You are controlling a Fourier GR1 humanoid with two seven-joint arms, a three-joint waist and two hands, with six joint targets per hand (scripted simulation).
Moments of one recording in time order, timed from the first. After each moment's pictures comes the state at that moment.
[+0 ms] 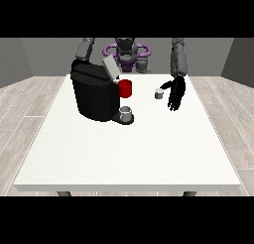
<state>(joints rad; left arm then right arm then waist) -0.50 0.43 0.00 -0.81 -0.50 -0.12 -0.12 -0.18 -0.04 -0.03 -1.43 -0.03 -0.03 -0.19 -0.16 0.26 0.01</state>
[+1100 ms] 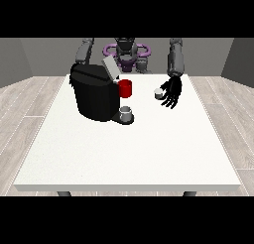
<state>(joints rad) -0.54 0.39 -0.04 -0.78 -0.66 -0.02 -0.15 -0.26 -0.04 -0.08 -1.28 -0.03 -0.06 -0.21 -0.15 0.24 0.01</state>
